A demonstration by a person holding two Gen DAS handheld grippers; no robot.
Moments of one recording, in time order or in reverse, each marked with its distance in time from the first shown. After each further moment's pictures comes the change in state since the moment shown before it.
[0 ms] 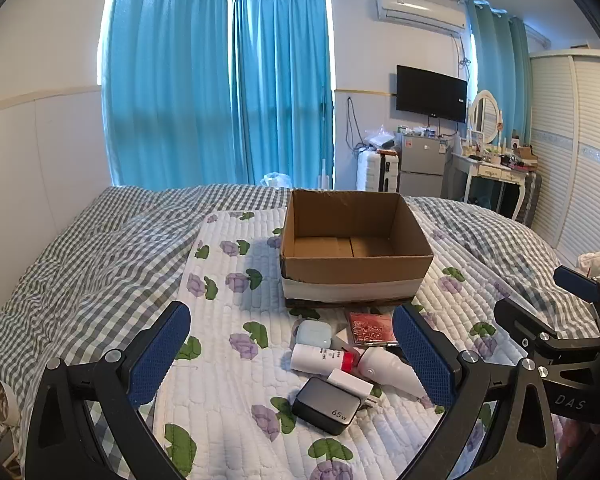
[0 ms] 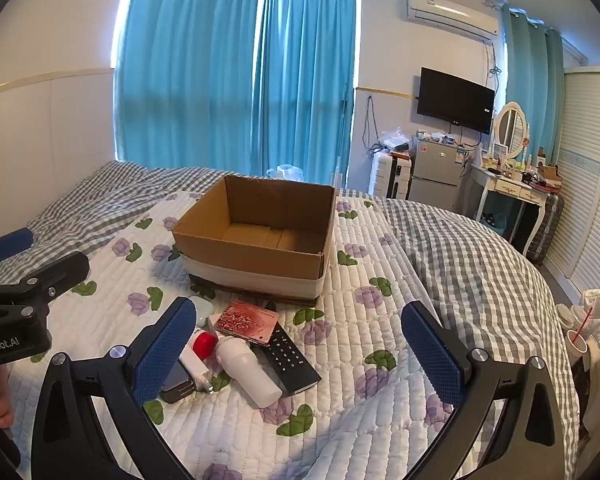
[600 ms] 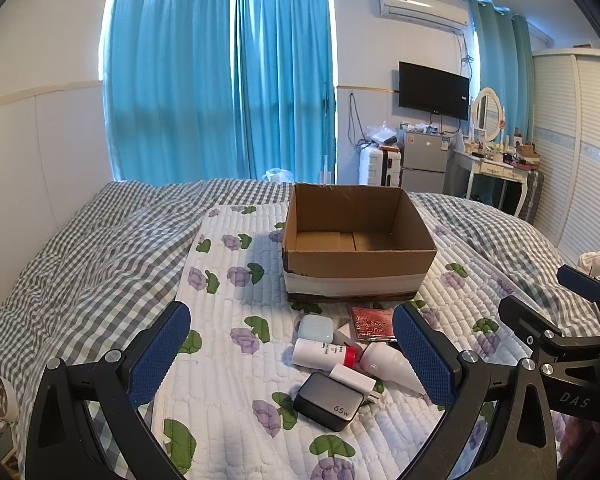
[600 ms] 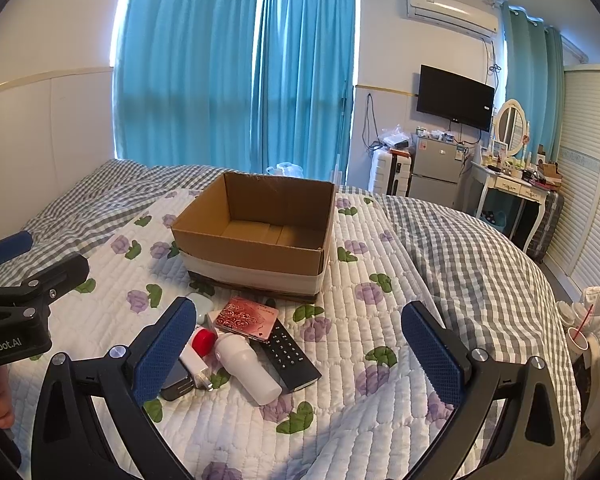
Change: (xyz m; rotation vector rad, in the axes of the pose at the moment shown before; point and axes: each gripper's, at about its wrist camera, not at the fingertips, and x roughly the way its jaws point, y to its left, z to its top) left arm 0.003 0.001 -0.003 -0.003 0.014 0.004; right arm 0.003 0.001 -0.001 -0.001 0.009 -0.001
